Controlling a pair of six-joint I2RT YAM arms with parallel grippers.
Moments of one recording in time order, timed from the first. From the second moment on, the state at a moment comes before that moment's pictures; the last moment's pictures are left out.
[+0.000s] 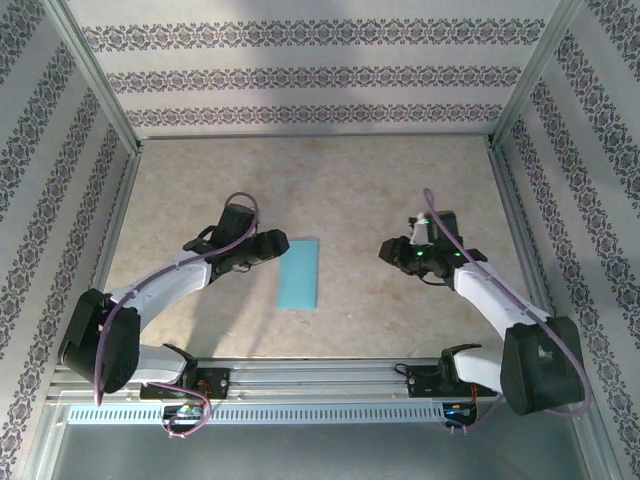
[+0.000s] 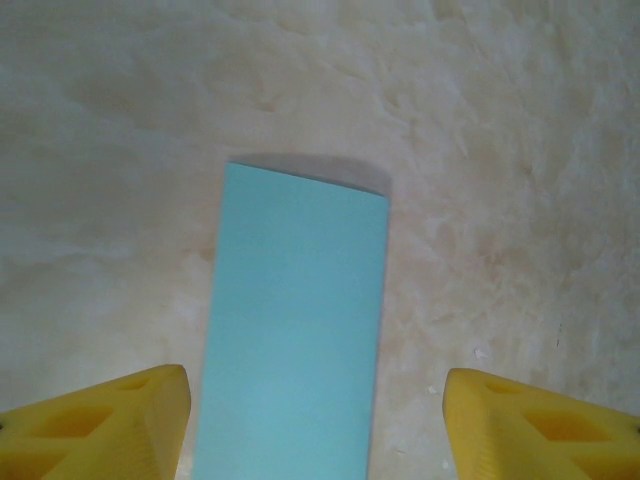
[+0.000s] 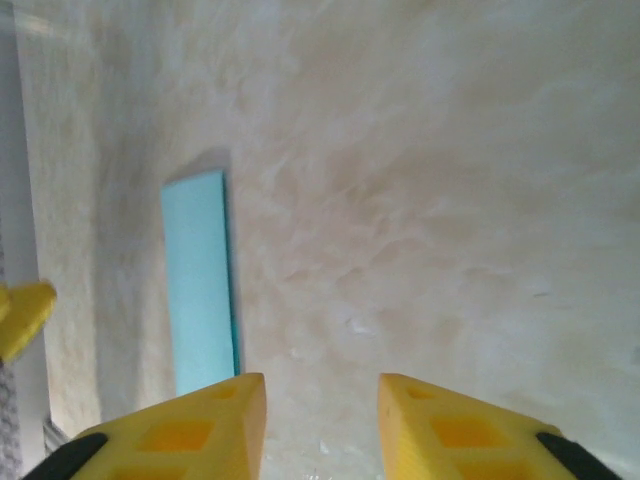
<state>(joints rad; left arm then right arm) -0.41 1.34 0.77 -0.25 0.21 -0.77 0.22 1.23 0.63 -0.30 -0.54 0.65</state>
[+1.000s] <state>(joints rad) -0.32 1.28 0.66 -0.14 0.32 -0.74 0.62 1.79 0.81 0.13 -0.57 0.89</state>
